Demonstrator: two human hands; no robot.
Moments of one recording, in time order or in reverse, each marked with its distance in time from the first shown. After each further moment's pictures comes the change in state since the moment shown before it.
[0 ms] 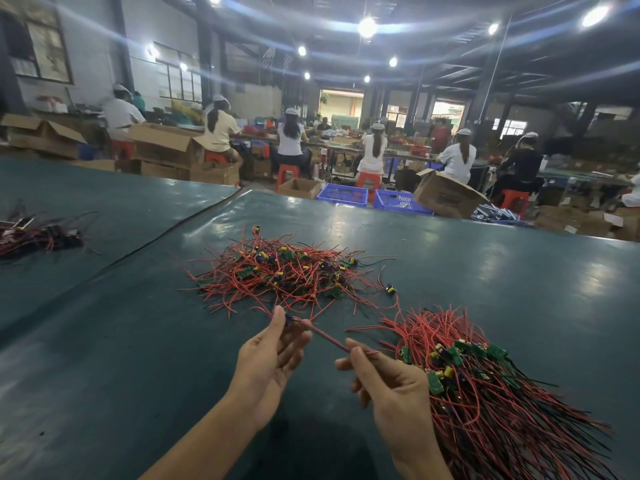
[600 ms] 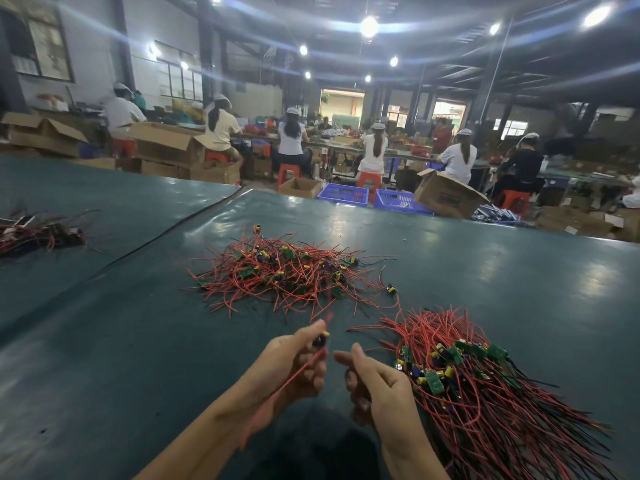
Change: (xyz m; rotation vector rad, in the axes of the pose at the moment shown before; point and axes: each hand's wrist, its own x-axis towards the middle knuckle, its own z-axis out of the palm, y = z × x) left_hand -0.004 0.002 0.005 0.389 -0.314 -0.188; right_hand 0.003 0.003 0.003 0.013 -0.029 0.343
